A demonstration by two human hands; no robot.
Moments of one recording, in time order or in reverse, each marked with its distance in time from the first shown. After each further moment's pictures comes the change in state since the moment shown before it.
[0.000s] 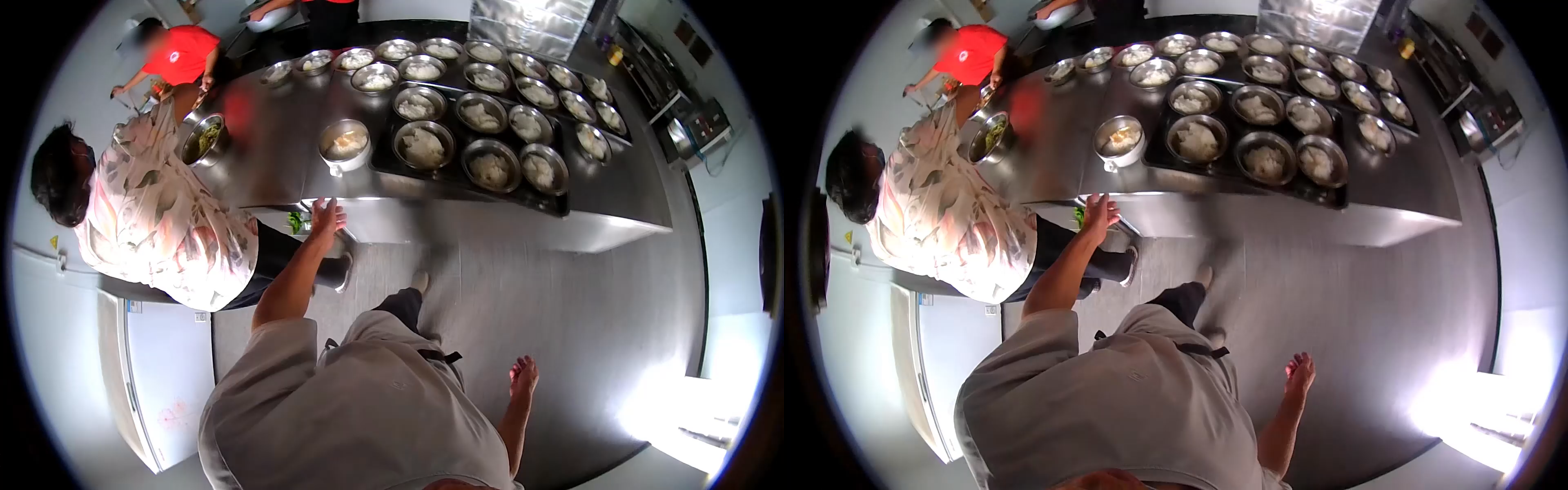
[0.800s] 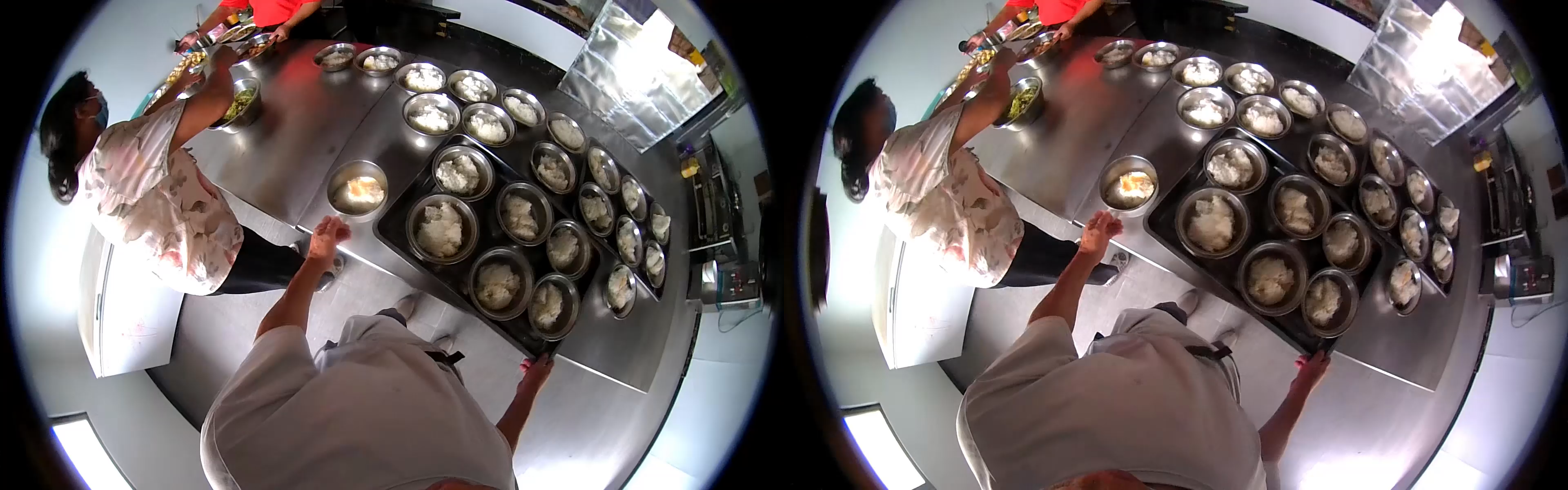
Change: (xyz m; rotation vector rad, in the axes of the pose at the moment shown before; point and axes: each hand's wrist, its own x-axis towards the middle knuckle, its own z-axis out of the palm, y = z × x) left_hand 0.083 0.025 0.056 -0.303 0.065 0.186; right_hand 0.170 -0.280 0.316 -0.387 -0.167 -0.369
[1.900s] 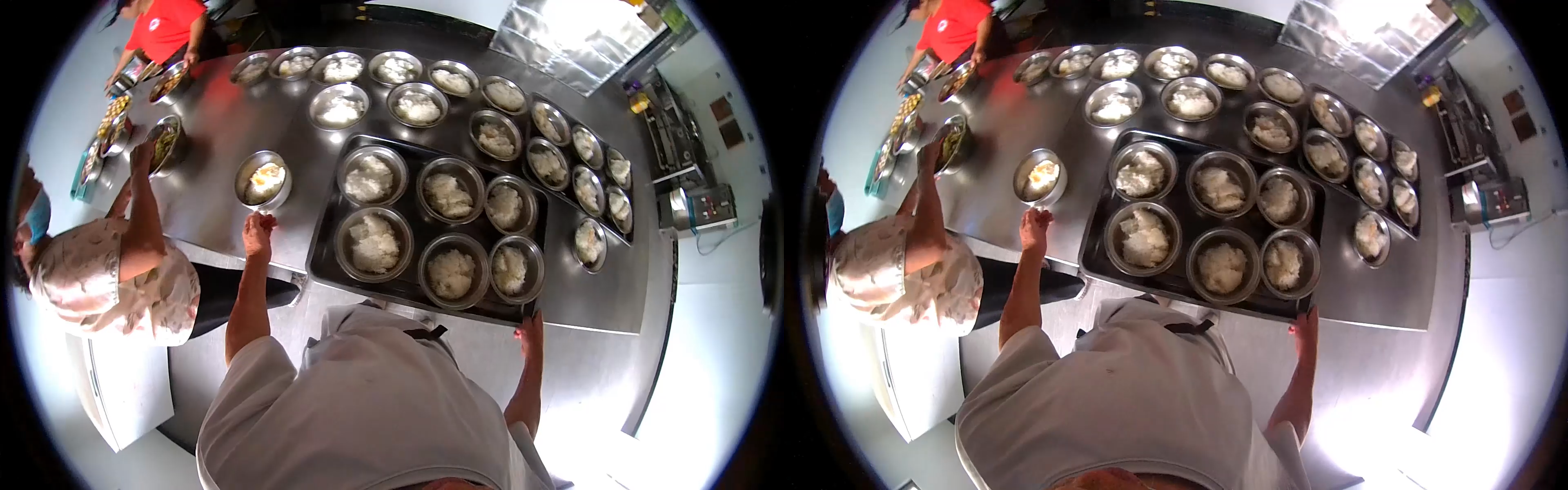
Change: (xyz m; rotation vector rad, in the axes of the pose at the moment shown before) left_hand 0.097 0.012 0.012 -0.141 0.277 0.082; right_hand 0.070 -0.053 -0.016 -0.233 -0.297 -0.056
